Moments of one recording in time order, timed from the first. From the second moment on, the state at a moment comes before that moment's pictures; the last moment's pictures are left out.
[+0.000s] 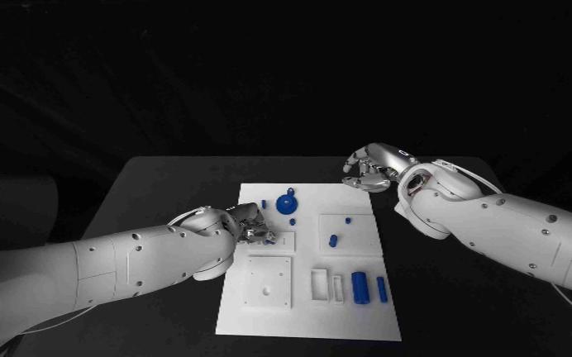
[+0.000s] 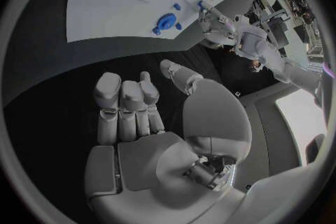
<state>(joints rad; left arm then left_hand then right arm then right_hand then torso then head) 1.22 -0.65 -0.24 1.33 -1.15 -0.30 -0.38 0.80 -0.03 0.62 -0.22 0.28 1.16 0.01 0.45 0.63 1.43 -0.11 0.96 0.96 1.28 -0.20 1.38 0.89 0.10 1.10 -0.20 1.22 1.31 1.25 -0.67 -0.01 1.28 -1.39 -0.37 -0.13 1.03 -0.23 0.67 -0.08 0.20 0.93 0.11 0.31 0.43 1.17 0.00 1.14 1.19 1.31 -0.11 1.24 0.95 0.14 1.29 -0.12 1.07 1.31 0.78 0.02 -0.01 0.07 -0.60</state>
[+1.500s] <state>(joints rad) 1.23 -0.64 -0.24 1.31 -1.16 -0.24 -0.39 0.78 -0.01 0.63 -0.18 0.20 1.16 0.01 0.46 0.63 1.43 -0.11 0.97 0.95 1.28 -0.21 1.38 0.89 0.10 1.09 -0.20 1.22 1.31 1.25 -0.67 -0.01 1.28 -1.39 -0.37 -0.13 1.03 -0.23 0.67 -0.08 0.21 0.93 0.11 0.31 0.43 1.17 0.00 1.14 1.19 1.31 -0.11 1.24 0.95 0.14 1.29 -0.12 1.06 1.31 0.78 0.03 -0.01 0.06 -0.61</state>
